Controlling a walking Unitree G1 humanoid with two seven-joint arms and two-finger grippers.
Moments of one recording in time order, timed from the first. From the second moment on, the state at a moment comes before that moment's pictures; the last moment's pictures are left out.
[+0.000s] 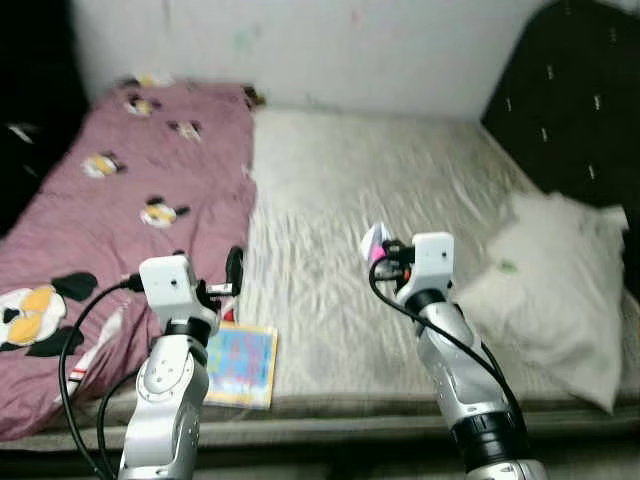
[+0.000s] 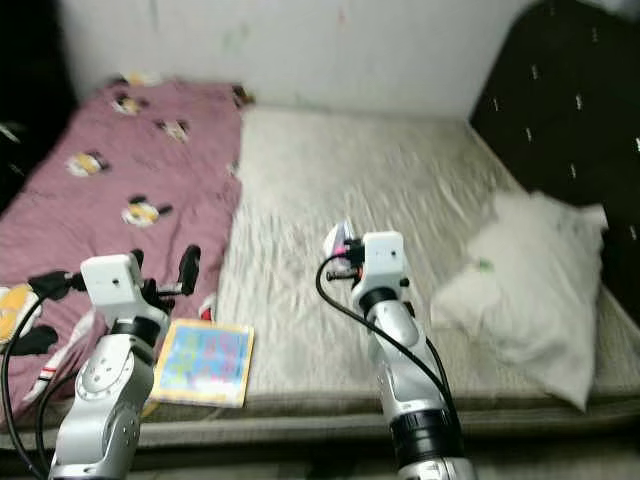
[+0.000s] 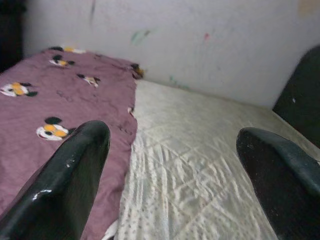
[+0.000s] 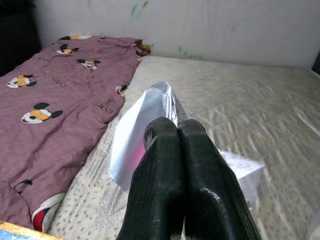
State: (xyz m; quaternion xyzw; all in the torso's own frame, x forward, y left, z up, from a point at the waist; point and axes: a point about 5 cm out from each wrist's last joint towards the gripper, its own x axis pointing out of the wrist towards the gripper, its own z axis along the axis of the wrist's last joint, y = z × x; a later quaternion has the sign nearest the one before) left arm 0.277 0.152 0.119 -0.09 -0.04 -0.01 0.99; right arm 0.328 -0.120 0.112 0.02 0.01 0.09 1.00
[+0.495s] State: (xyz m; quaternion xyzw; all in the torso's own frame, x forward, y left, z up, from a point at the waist) left arm 0.275 0.153 0.119 -0.10 -0.05 -0.02 0.99; right arm 0.330 -0.117 0.111 0.03 0.01 0.10 0.99
